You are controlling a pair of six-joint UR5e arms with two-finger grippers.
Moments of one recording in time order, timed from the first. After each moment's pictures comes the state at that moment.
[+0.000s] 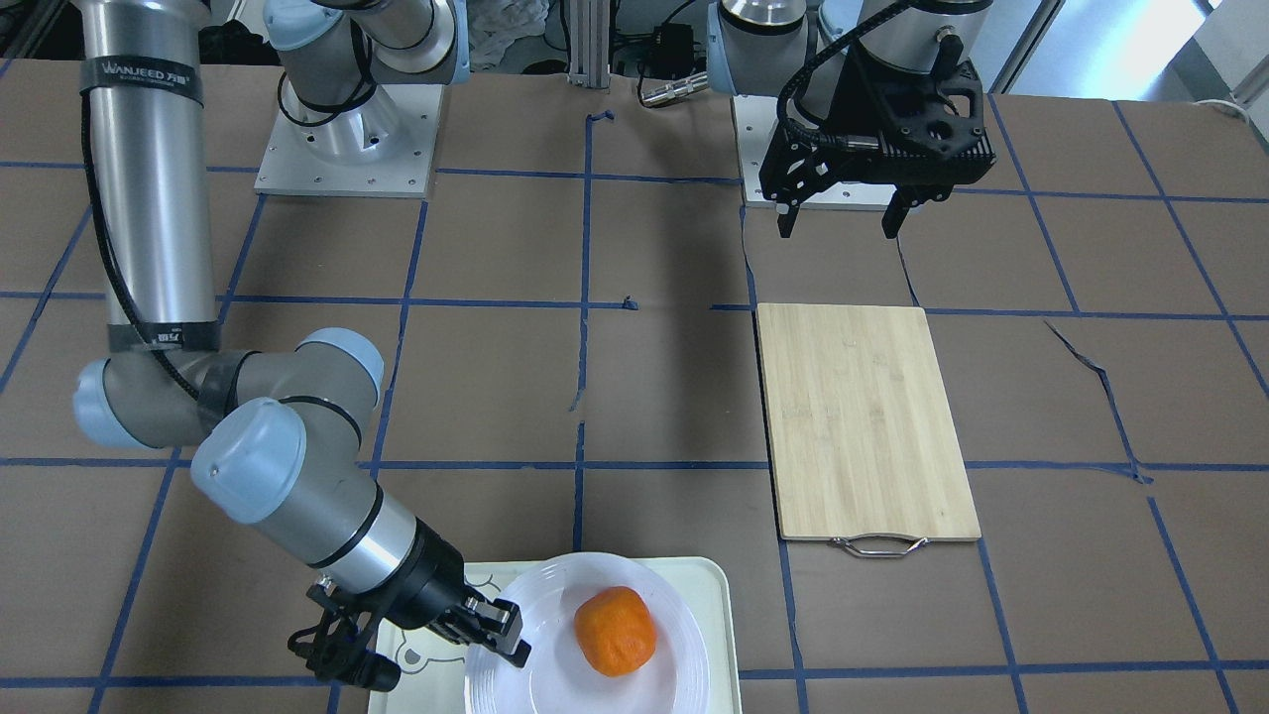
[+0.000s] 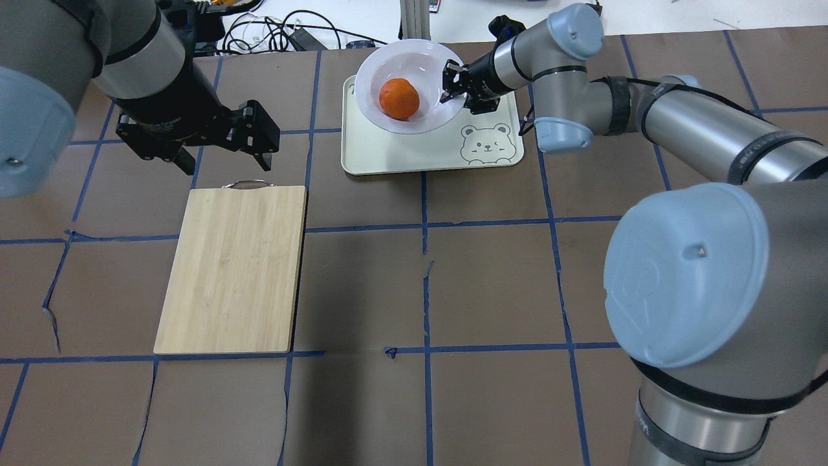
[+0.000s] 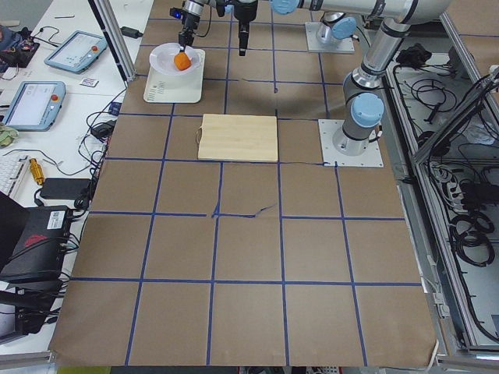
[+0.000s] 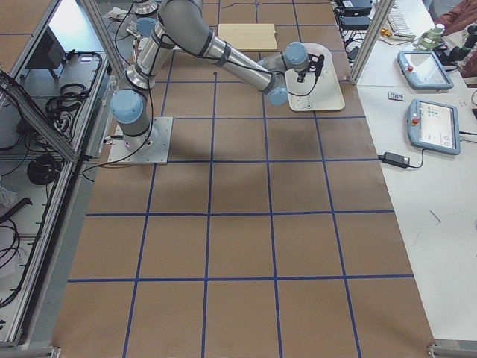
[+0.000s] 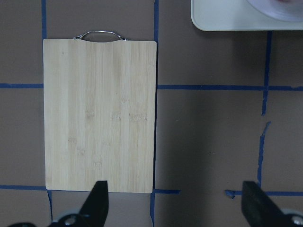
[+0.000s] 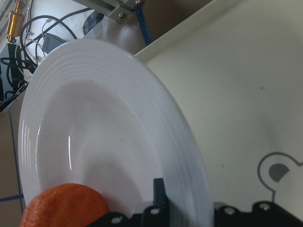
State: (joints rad) left arm -1.63 -1.51 -1.59 -1.57 1.61 -0.08; right arm 1.62 -0.85 1.40 -2.56 -1.02 0.52
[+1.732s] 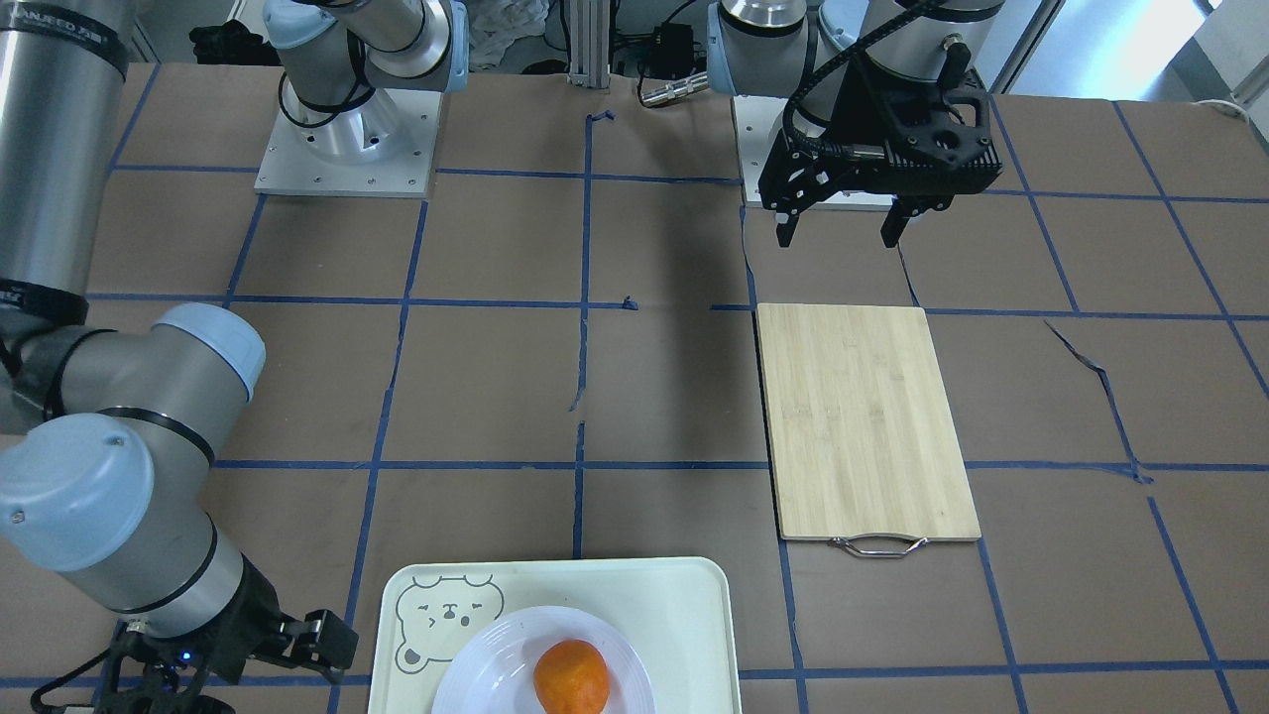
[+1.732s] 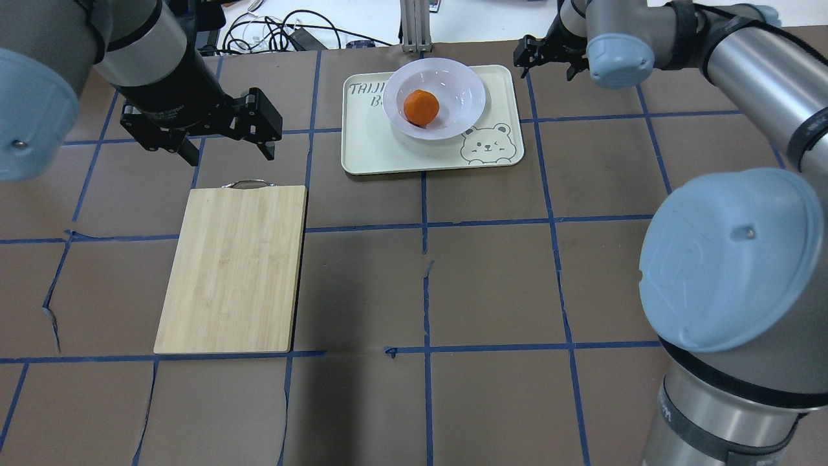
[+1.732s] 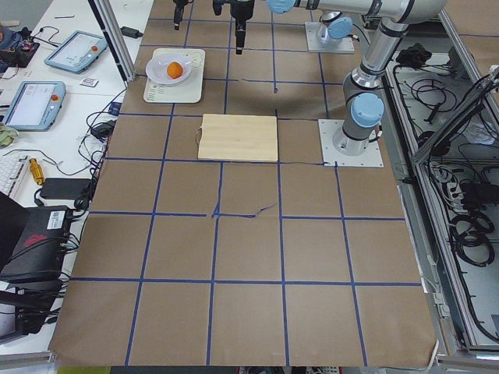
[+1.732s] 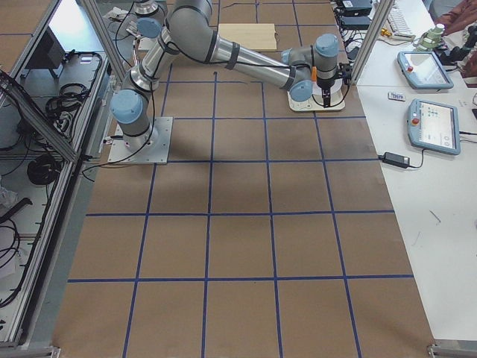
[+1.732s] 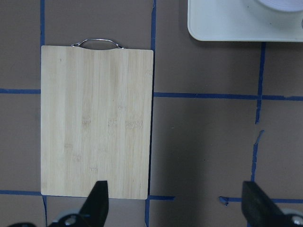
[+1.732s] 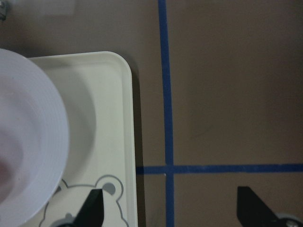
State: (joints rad) left arm -1.63 -1.53 -1.57 -1.56 1.59 -0.10; right arm 1.53 -0.93 1.25 -2.10 -1.49 -0.02
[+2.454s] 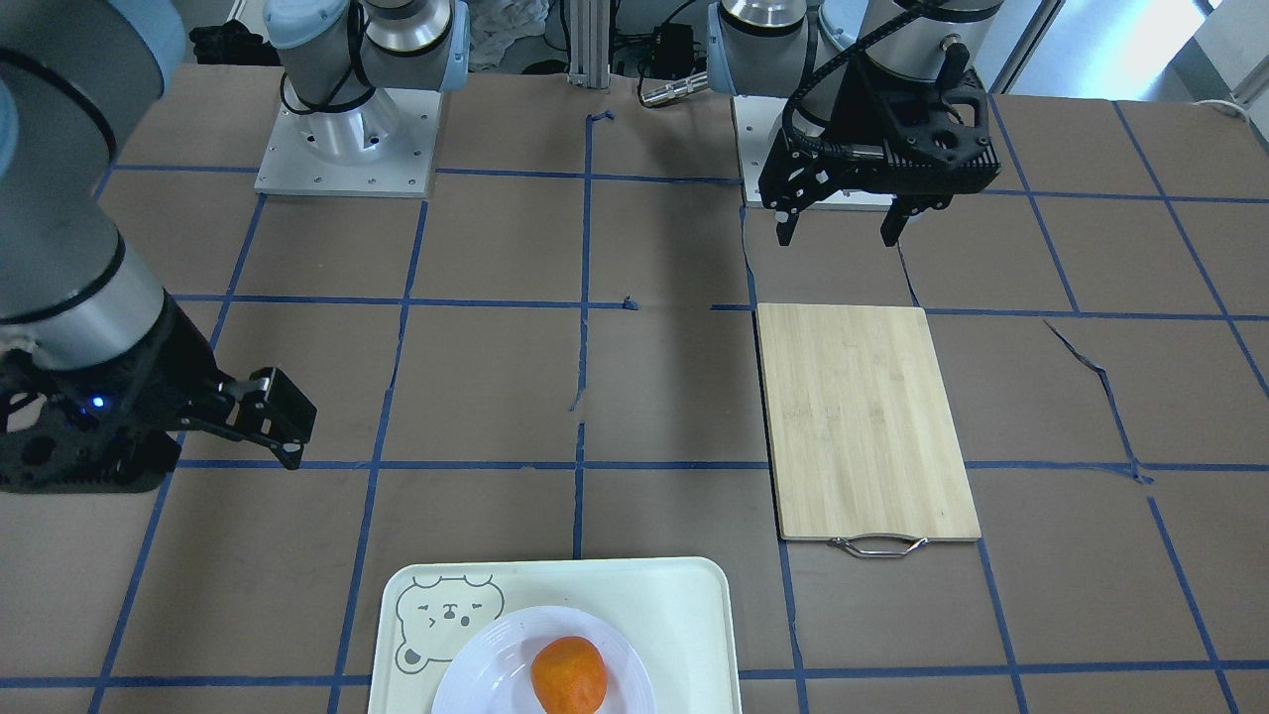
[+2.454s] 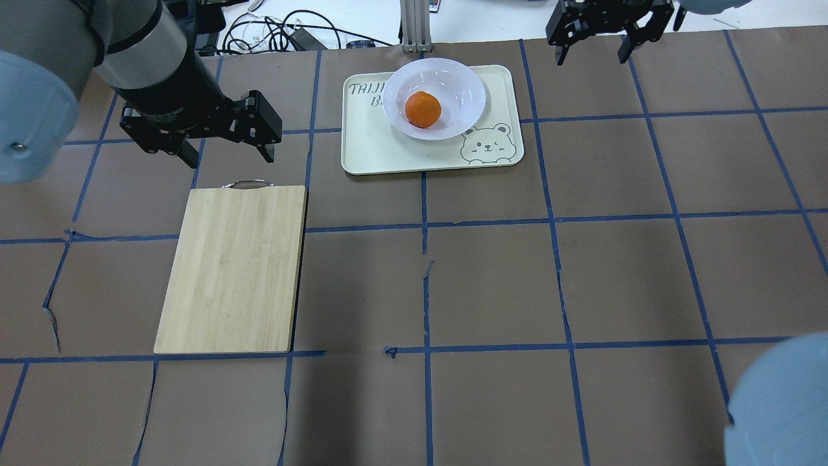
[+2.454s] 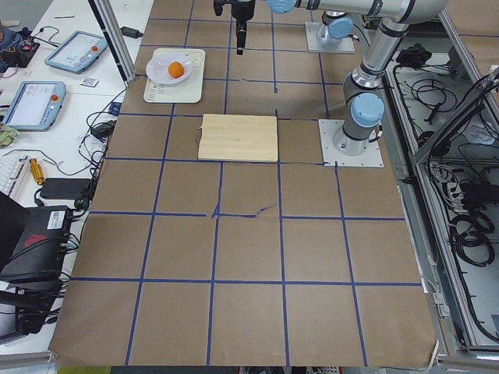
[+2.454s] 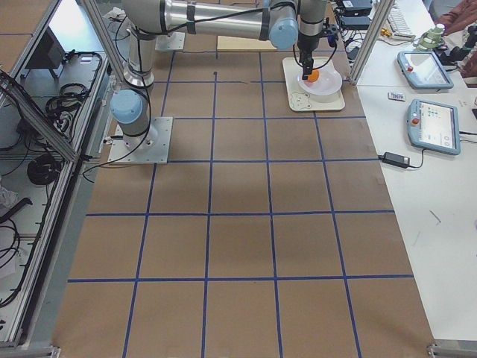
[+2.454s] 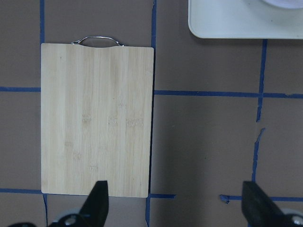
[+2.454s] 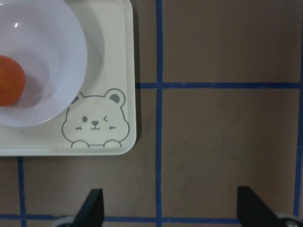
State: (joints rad) left arm -1.62 -1.52 -1.57 -1.57 1.59 -0.10; right arm 1.54 -1.26 1.27 -1.68 -1.53 -0.04
